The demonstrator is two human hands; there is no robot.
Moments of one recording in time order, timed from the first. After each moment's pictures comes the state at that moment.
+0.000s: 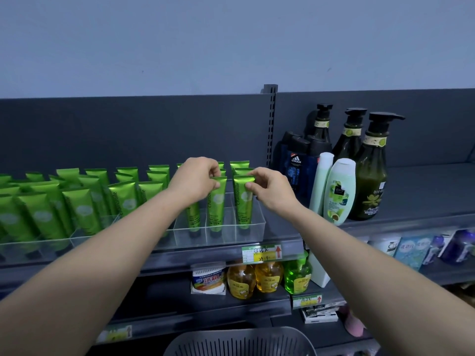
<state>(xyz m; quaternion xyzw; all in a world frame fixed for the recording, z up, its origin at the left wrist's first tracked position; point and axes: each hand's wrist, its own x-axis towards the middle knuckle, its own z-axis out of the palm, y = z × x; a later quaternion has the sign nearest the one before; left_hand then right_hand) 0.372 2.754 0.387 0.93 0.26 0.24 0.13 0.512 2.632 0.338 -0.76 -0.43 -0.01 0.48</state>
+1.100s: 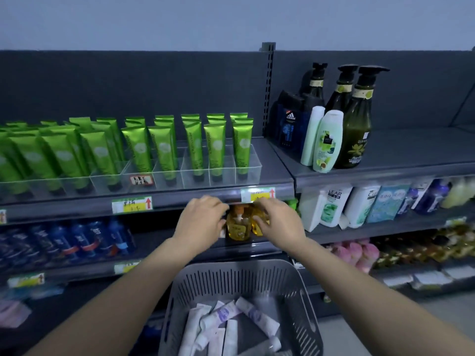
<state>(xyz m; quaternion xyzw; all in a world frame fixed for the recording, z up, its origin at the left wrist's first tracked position) 0.276 2.673 0.236 0.97 0.14 0.19 -0.03 0.416 2.529 0.218 -0.84 -0.47 -0.08 0.25</state>
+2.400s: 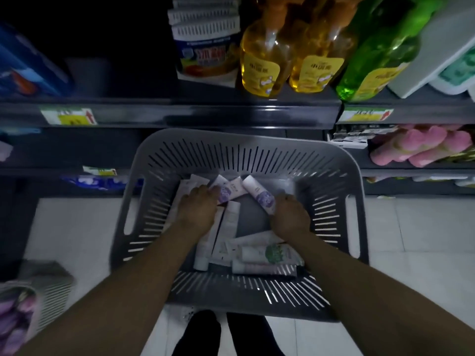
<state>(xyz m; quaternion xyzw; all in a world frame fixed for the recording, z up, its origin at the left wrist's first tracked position) 0.255 2.648 -0.119 0.92 0.32 -0.23 0.08 0.410 2.496 -0.140 -0.90 -0.33 0.29 0.00</state>
